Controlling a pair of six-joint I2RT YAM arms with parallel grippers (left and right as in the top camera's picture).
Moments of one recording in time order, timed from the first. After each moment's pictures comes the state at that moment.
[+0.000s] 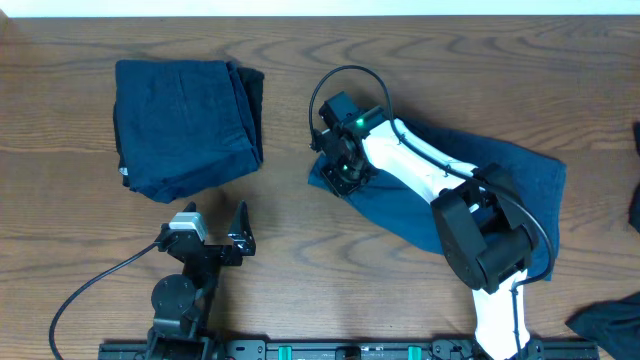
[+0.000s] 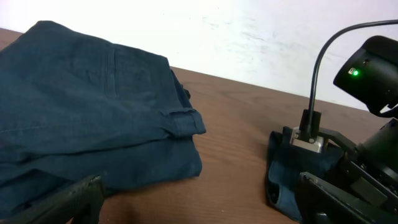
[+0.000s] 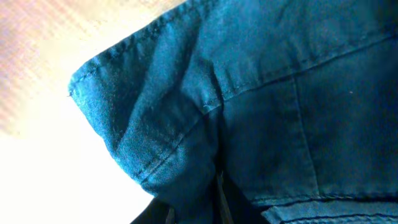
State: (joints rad) left arm -0.14 0.04 0.02 -0.11 0.00 -0.30; right arm 0.60 2.13 1.55 -0.90 -0.26 -0.01
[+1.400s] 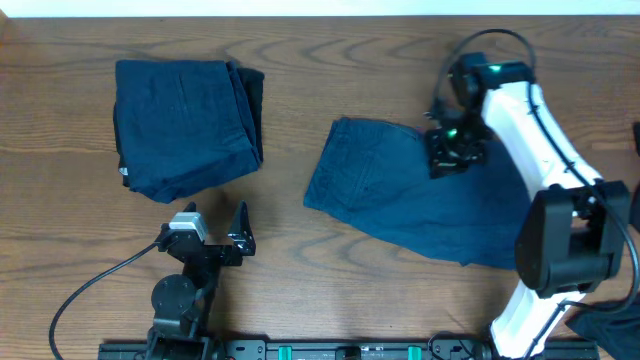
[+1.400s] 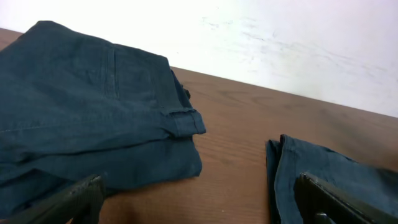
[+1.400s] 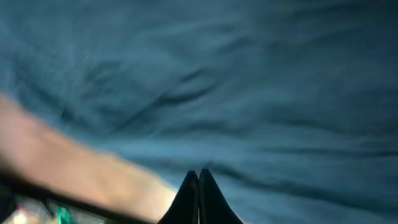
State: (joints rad) left arm -0.14 0.04 0.02 -0.11 0.00 -0.30; right arm 0.11 1.95 1.56 -1.30 -0.26 0.08
